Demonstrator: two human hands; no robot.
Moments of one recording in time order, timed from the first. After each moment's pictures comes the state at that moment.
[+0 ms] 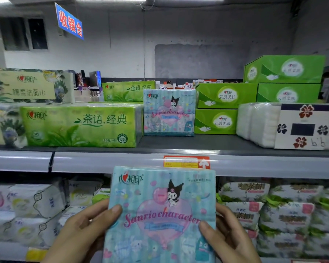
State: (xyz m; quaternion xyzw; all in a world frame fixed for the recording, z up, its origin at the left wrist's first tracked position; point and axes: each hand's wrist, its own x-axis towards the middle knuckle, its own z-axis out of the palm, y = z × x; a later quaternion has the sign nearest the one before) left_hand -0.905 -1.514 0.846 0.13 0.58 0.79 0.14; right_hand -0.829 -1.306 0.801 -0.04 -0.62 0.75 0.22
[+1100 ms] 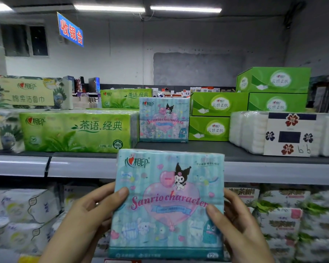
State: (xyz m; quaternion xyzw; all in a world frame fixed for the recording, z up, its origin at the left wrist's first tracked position) left_hand -0.913 -1.496 0.858 0.23 0.57 0.78 0.12; right_hand -0.817 -1.287 0.836 -0.01 -0.61 0.74 0.28
